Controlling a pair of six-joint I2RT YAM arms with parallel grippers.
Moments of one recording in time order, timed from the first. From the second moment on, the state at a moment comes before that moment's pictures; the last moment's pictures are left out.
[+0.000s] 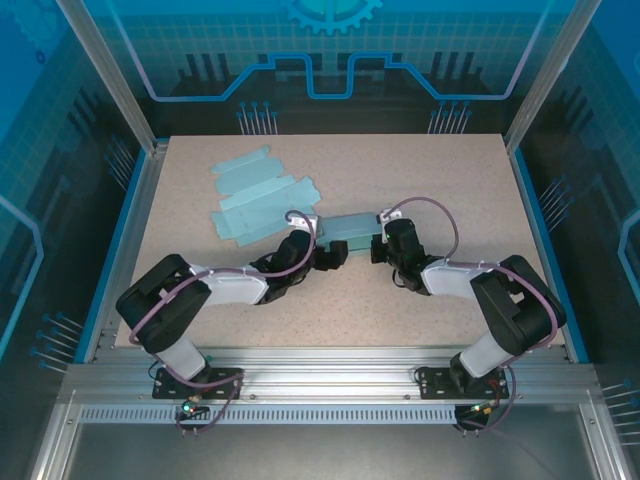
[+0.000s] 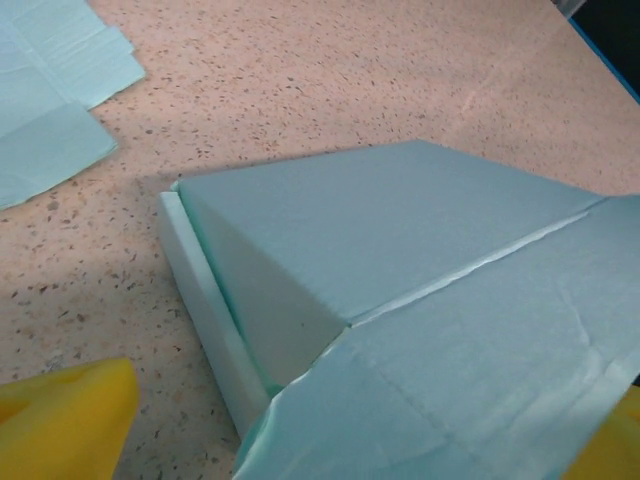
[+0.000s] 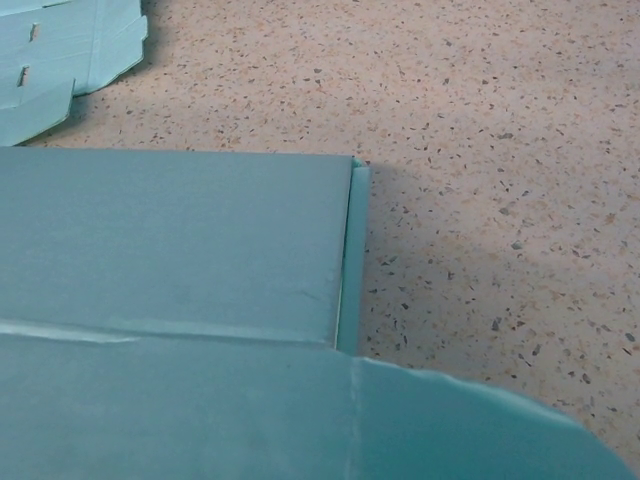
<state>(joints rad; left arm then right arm) -0.74 1.63 0.69 0.44 -0.21 -0.56 0.49 1.56 0.60 0.33 0.18 0.22</state>
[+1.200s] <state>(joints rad) -0.72 1.48 1.10 -0.12 -0.34 -0.50 0.48 1.27 1.14 -0.47 0.24 0.25</state>
